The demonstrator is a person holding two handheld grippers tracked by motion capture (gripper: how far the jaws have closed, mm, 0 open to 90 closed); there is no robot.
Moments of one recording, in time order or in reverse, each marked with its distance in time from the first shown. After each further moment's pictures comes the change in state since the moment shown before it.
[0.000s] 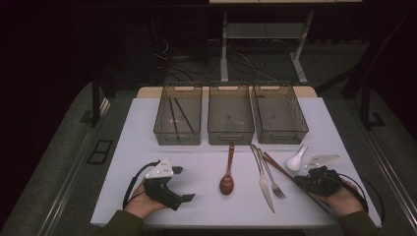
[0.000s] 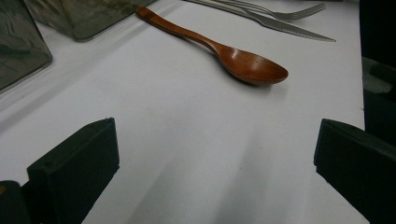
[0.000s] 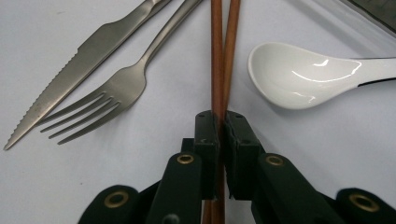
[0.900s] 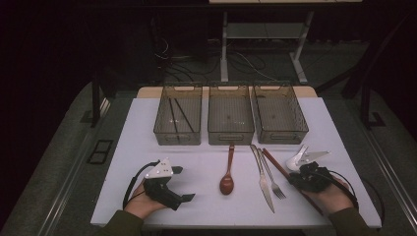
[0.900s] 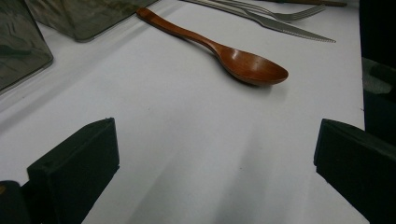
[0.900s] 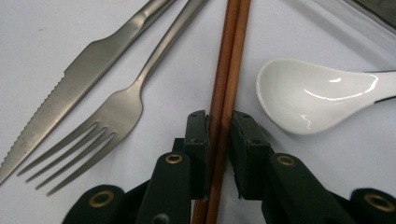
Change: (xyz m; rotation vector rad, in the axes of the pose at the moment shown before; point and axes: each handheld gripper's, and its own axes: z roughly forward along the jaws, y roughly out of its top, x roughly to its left) left arm 0.000 0.000 0.000 -0.002 0.000 0.000; right arm 0.008 0.015 0.014 0.036 -0.032 0.043
